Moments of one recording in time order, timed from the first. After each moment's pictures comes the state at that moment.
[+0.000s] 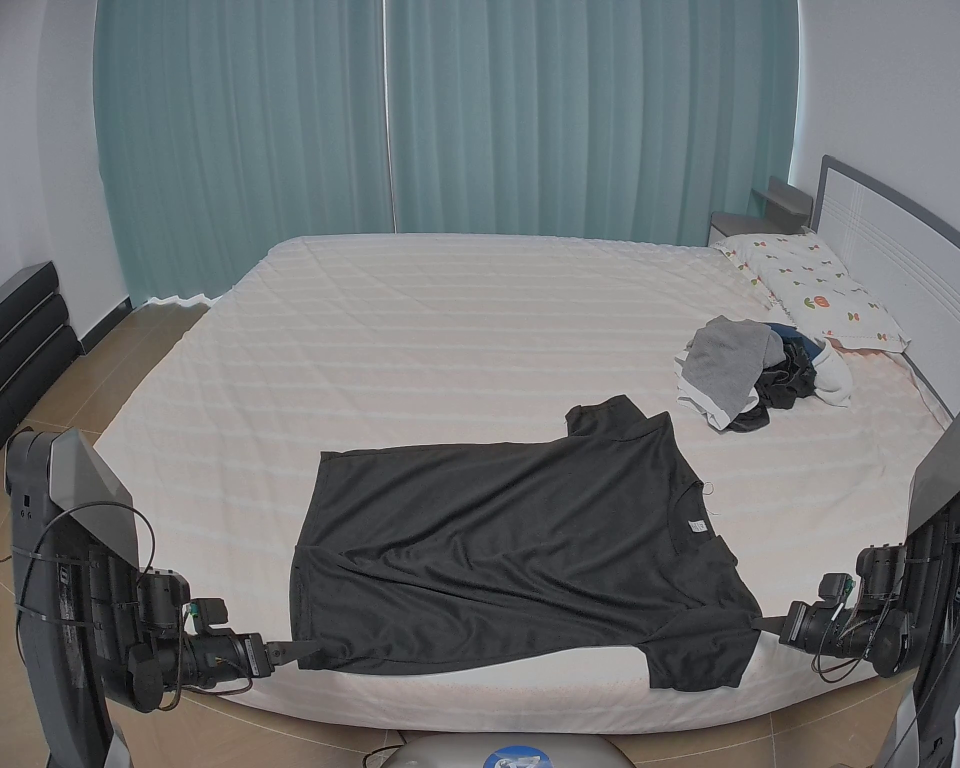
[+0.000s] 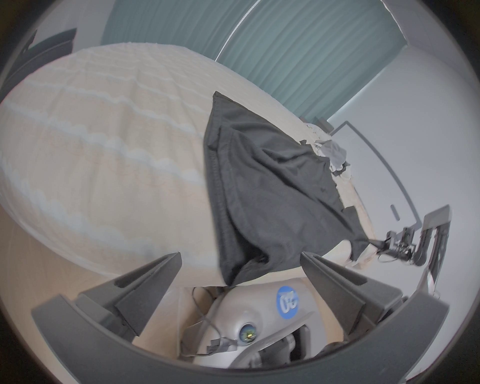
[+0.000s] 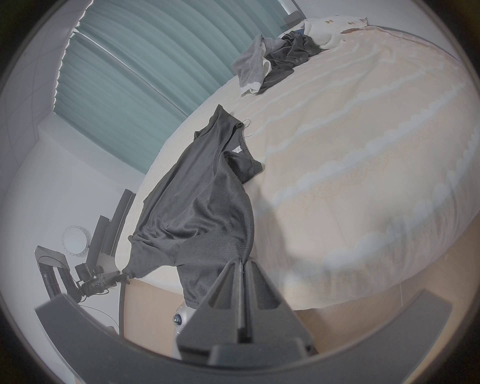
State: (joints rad) left arm 0.08 2.45 -0.08 -1.55 -0.56 -0.23; right arm -0.20 2.36 -0.02 -1.55 0.53 0.33
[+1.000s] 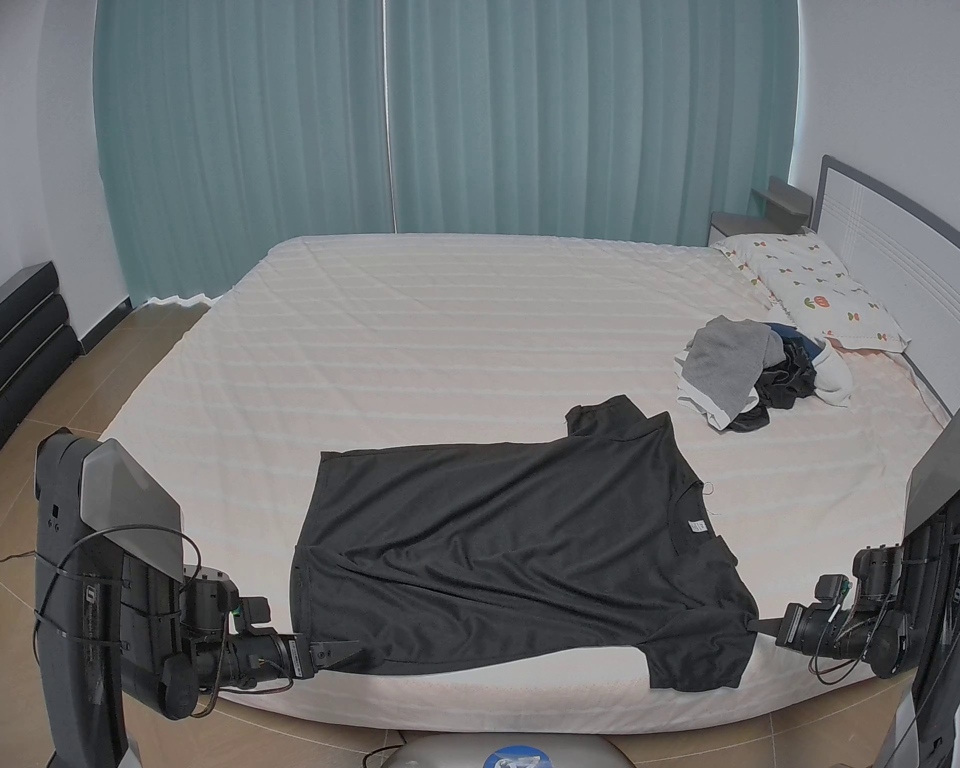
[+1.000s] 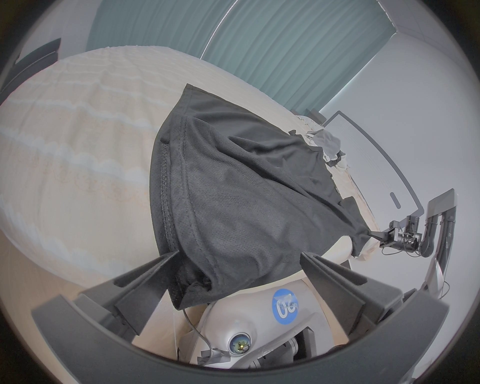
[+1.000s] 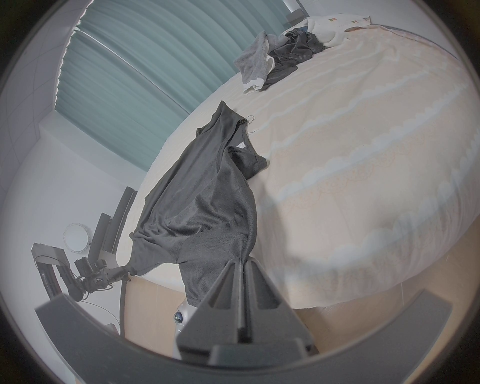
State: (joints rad) left arm -0.13 2.46 -0.16 -1.55 -0.44 -0.32; right arm -0.18 2.37 -0.02 -1.55 0.53 0.33
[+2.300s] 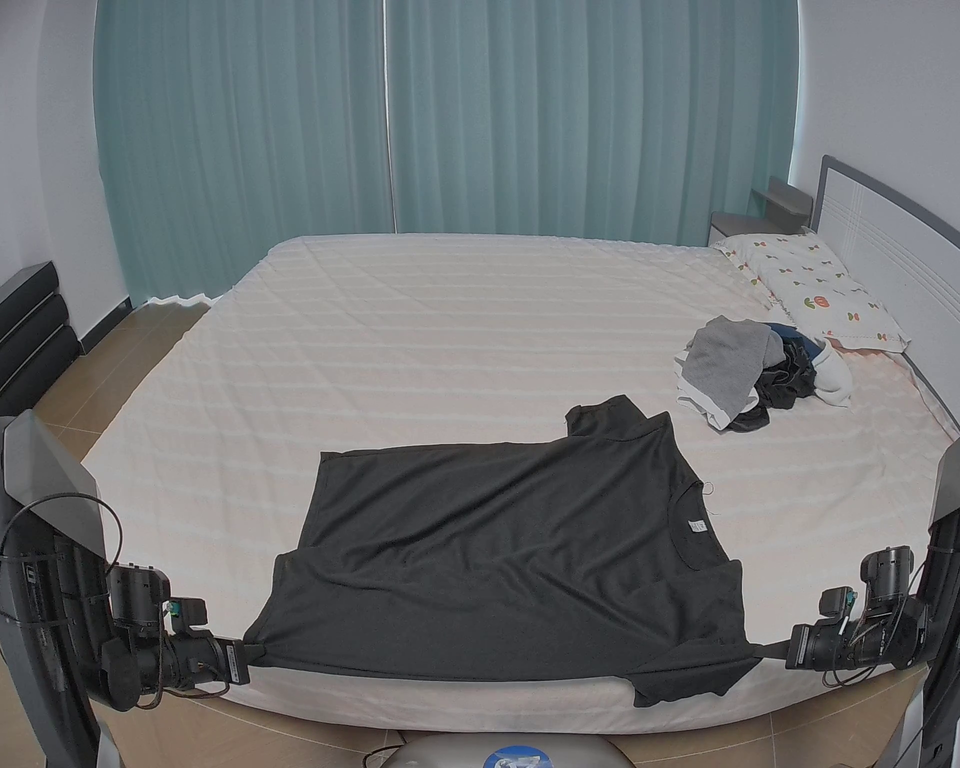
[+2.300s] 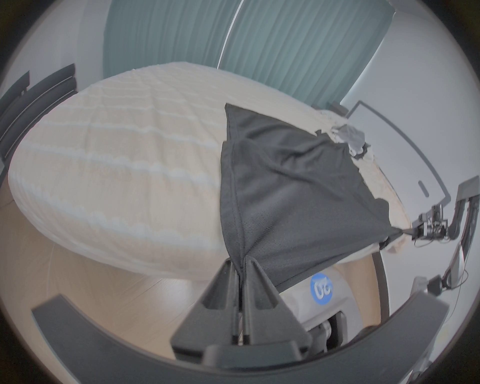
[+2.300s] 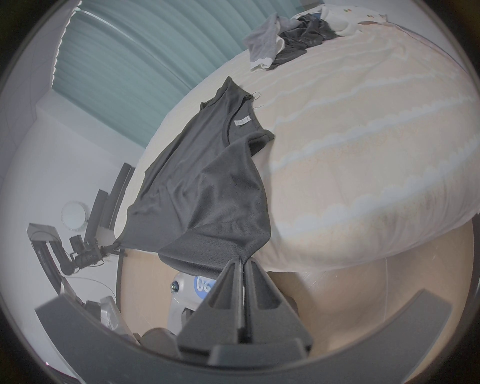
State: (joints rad) left arm 0.10 2.29 -0.02 -1.43 -0.38 -0.07; right arm -0.20 2.20 -0.02 -1.20 0.56 0.14
